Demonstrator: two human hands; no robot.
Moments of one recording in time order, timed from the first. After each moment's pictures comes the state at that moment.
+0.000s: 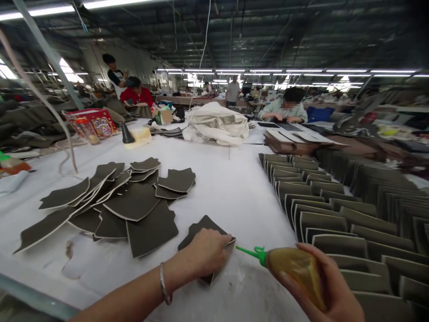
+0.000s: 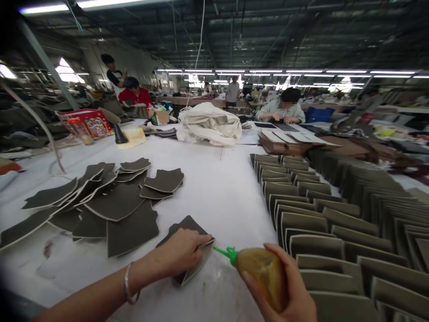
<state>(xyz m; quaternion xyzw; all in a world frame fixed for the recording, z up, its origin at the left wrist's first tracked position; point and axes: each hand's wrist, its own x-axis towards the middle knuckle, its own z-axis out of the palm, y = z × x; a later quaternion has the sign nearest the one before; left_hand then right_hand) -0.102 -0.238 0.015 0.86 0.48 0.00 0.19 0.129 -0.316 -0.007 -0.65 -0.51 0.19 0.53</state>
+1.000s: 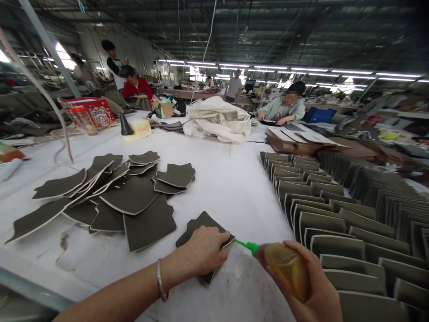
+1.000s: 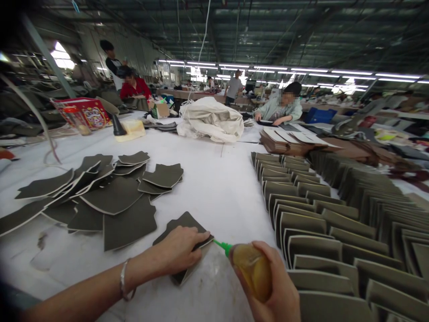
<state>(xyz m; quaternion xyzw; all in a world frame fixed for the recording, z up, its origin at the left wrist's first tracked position) -0.104 -0.239 0.006 0.86 0.48 0.02 0.19 0.114 -0.311 -0.020 -0.62 -0.60 0.15 0.48</state>
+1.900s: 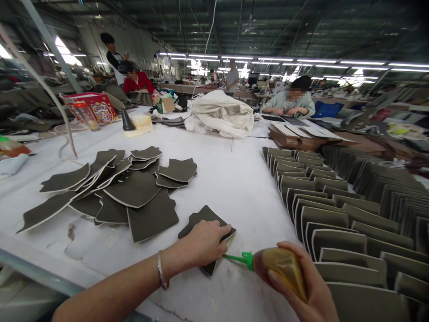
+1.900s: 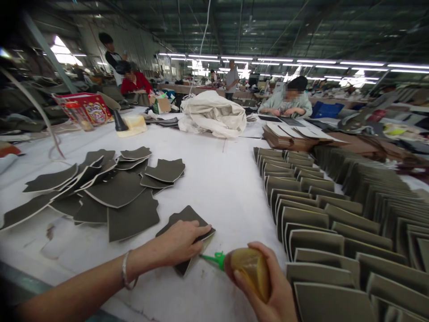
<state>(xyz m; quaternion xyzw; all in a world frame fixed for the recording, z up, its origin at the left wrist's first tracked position) -0.109 -0.239 0.001 0.87 0.46 0.01 0.18 0.121 -0.317 -0.034 -0.63 -0.57 0.25 0.46</state>
